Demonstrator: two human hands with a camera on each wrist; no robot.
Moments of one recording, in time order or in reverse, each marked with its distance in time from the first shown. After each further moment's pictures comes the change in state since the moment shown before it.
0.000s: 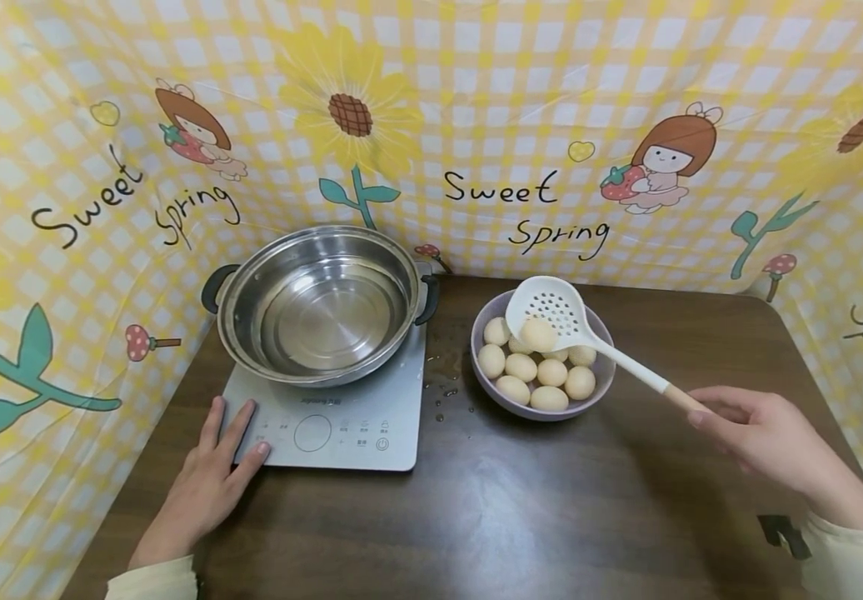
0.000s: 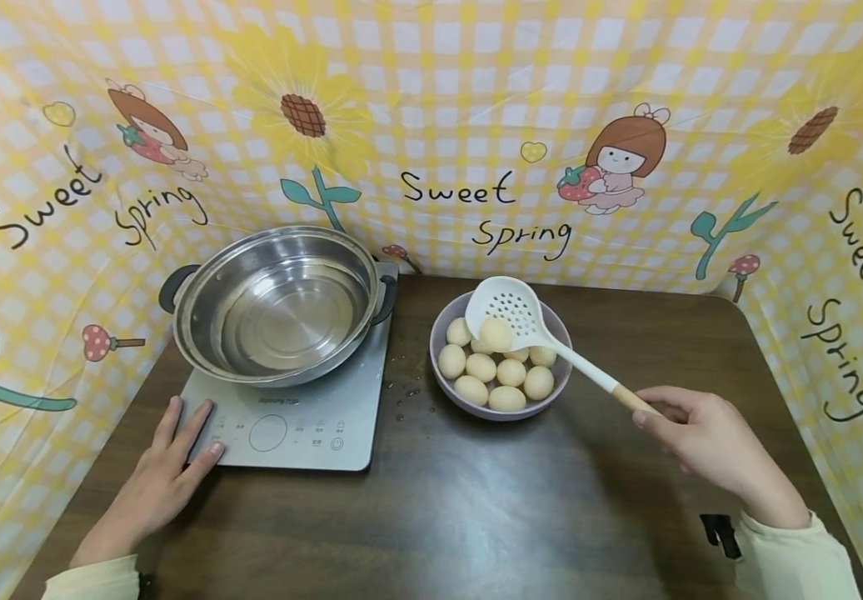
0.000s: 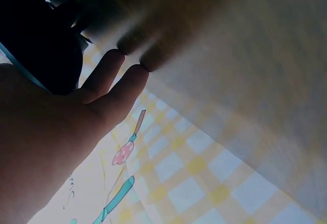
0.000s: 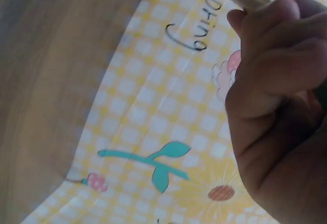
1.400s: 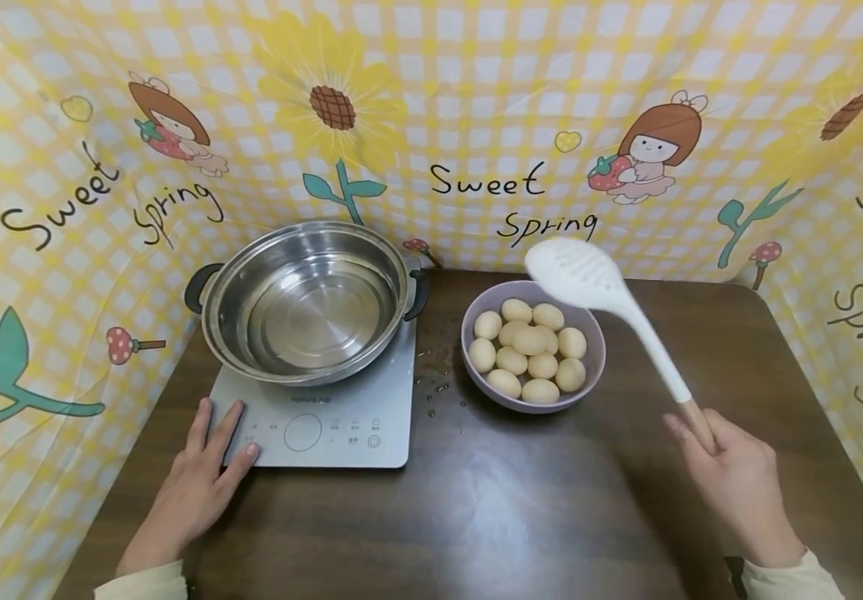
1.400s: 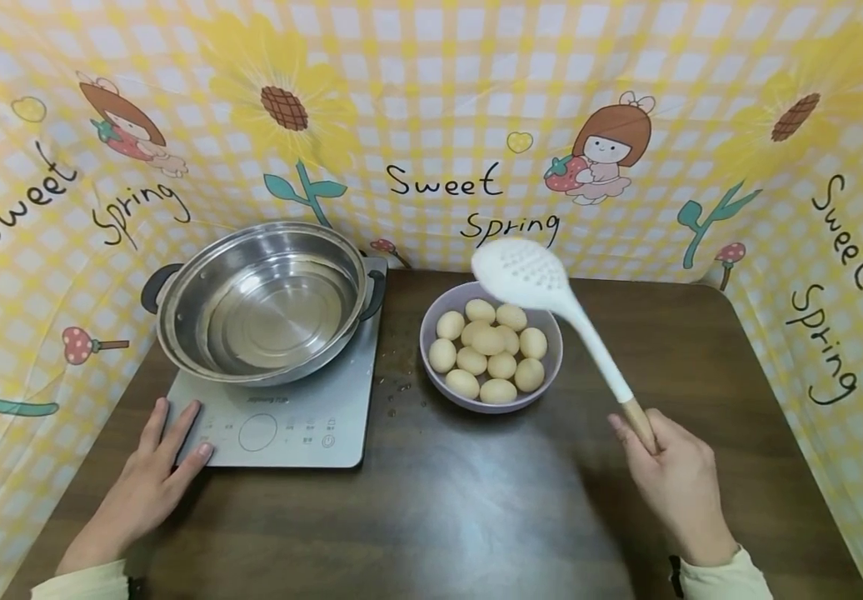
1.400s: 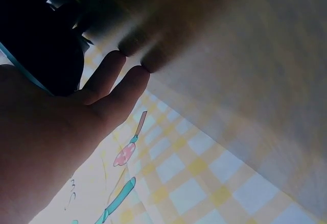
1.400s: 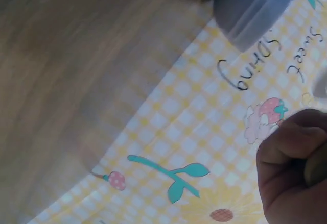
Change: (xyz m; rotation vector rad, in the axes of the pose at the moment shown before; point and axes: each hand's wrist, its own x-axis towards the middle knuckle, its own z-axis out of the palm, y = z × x) left_hand 0.005 -0.003 0.000 0.005 -0.028 -0.010; right_hand -0.019 0.025 0.075 -0.169 0.722 -0.229
